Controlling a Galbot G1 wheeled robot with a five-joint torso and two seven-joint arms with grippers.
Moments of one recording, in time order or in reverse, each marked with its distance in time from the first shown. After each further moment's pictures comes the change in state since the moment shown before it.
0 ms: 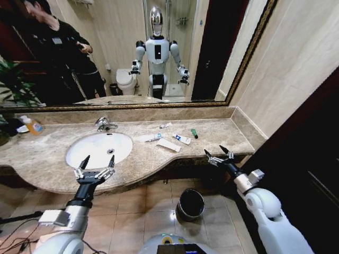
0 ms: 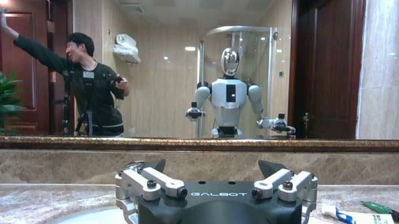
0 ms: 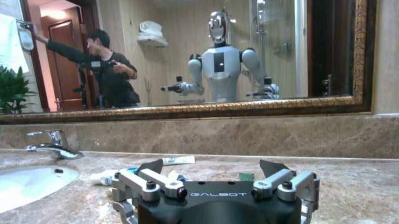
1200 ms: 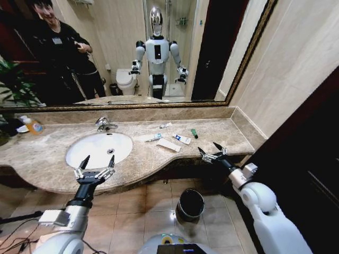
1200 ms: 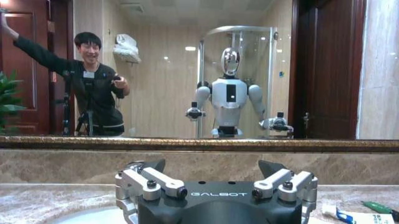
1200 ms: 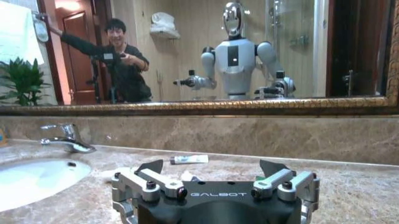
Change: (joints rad) left arm 0.000 0.000 0.000 0.000 0.000 0.000 0.000; right arm 0.104 -0.029 -0.079 -0.014 -0.023 -0.085 0.025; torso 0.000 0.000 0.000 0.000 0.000
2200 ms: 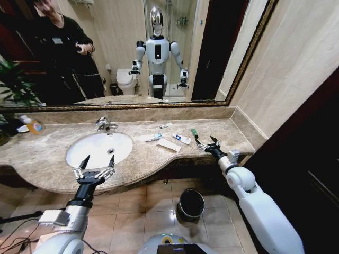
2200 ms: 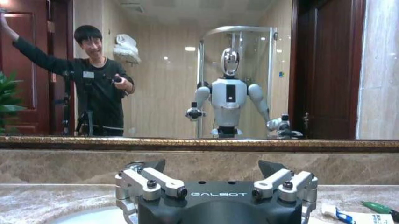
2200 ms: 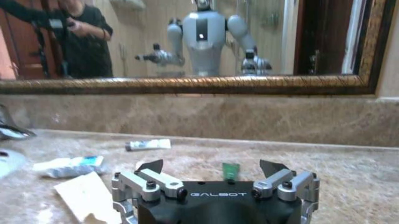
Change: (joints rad) left arm 0.000 0.000 0.000 0.000 0.000 0.000 0.000; right arm 0.257 -0.133 -0.222 -0.175 0.099 -0.082 0.282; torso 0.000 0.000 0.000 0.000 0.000
